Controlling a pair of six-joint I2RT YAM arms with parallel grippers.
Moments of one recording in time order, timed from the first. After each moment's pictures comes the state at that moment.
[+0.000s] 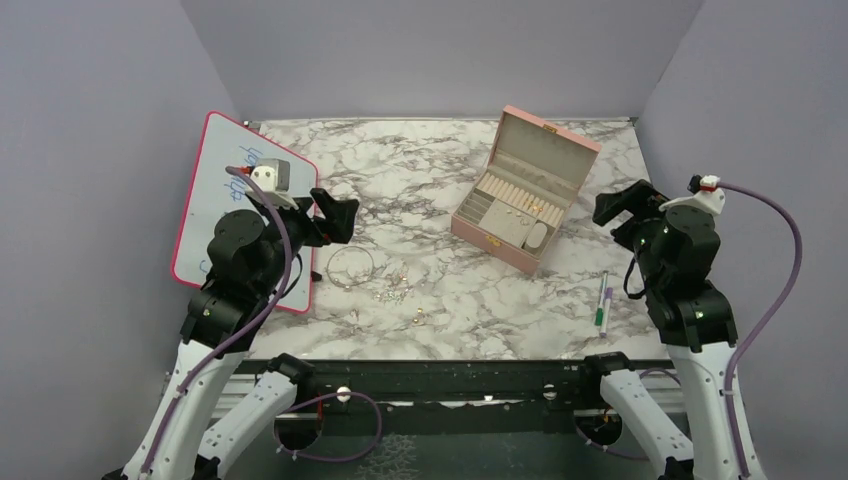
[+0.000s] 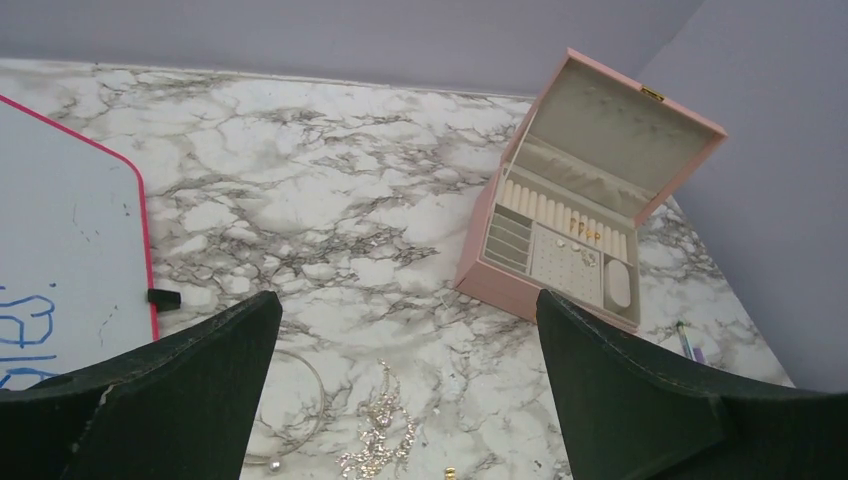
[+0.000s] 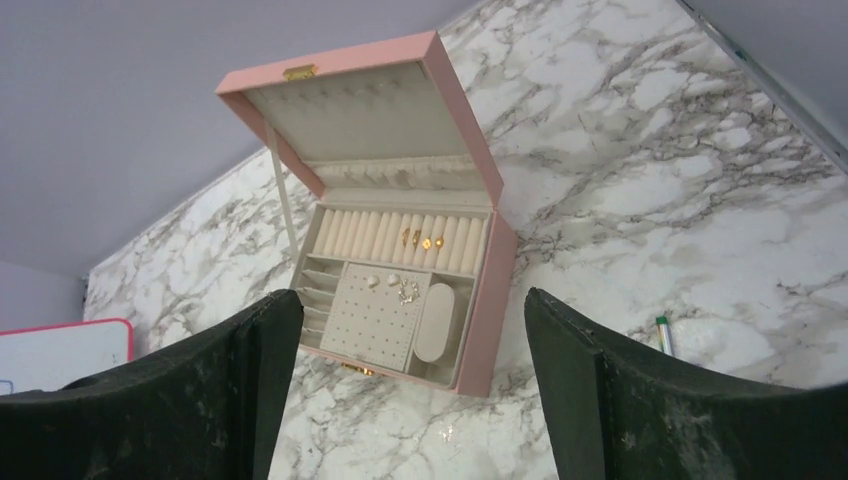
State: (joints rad) left arm -0.41 0.69 1.06 -0.47 -0.05 -0.35; right arm 0.12 0.67 1.02 -0.60 0.29 0.55
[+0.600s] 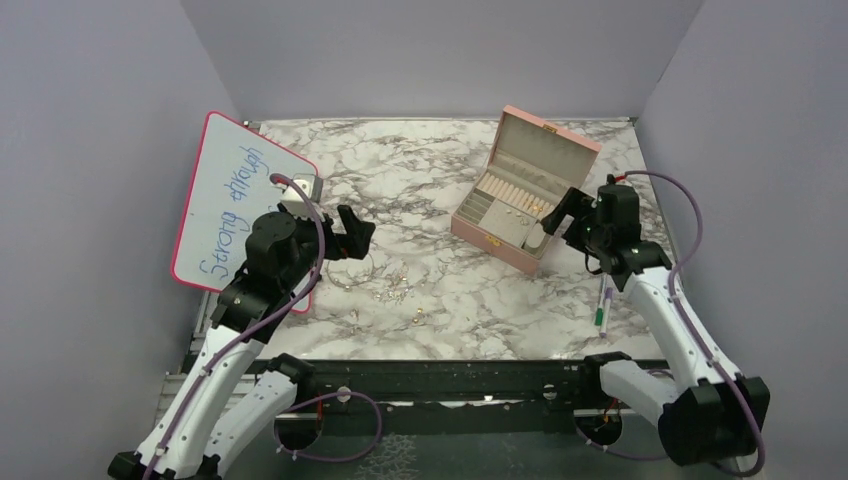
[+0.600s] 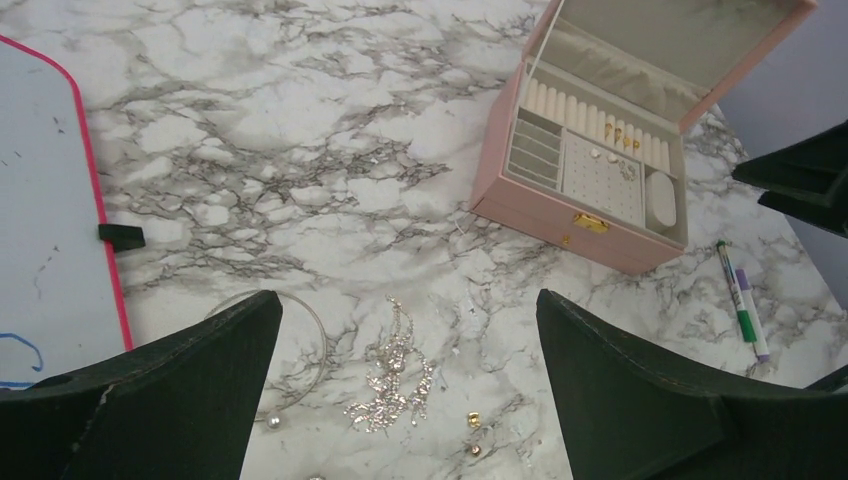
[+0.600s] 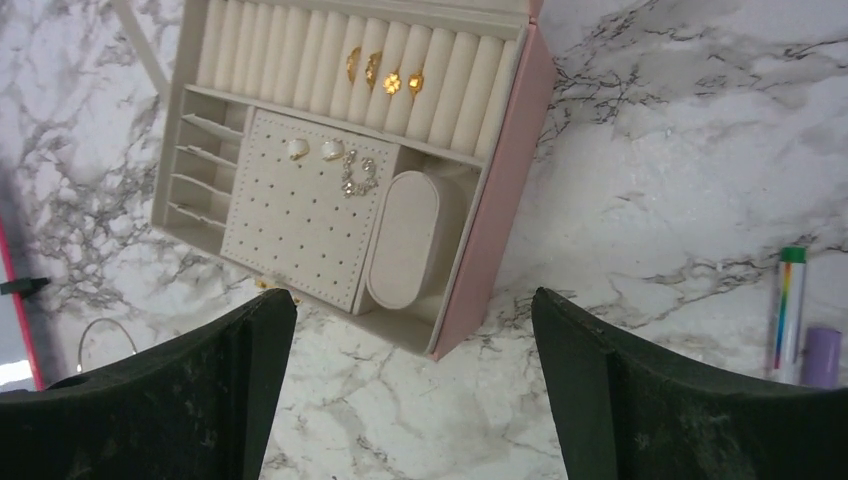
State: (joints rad) left arm -0.41 0.68 0.87 -0.42 0.01 -0.32; right arm 0.12 0.96 0.82 -0.47 0.05 0.54
